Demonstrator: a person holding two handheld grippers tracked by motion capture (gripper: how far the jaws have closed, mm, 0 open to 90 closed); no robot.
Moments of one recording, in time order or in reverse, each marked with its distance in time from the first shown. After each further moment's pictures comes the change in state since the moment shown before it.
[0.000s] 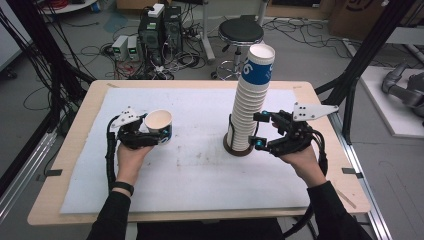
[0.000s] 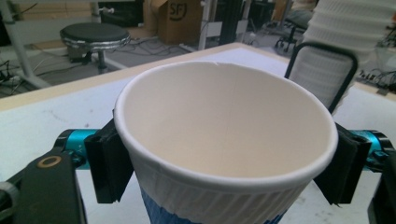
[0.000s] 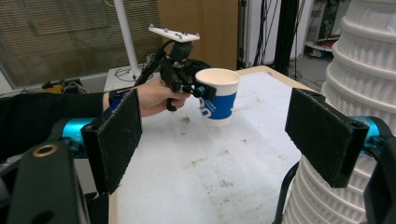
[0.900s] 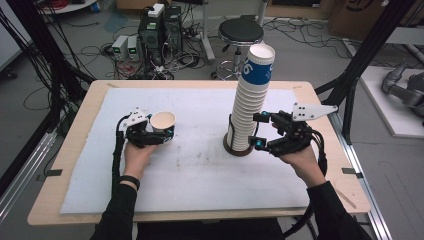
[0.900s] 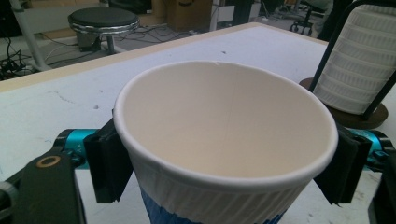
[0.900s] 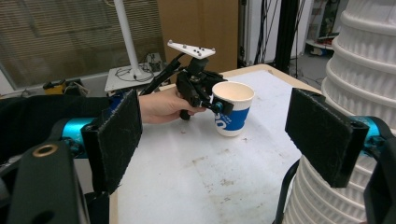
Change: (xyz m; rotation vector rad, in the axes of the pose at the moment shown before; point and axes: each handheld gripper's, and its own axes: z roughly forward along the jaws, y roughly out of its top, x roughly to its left) left arm 0.016 -0.021 0.028 0.040 0.033 0.017; right arm -0.002 -0.002 0.001 0.003 0.003 0.003
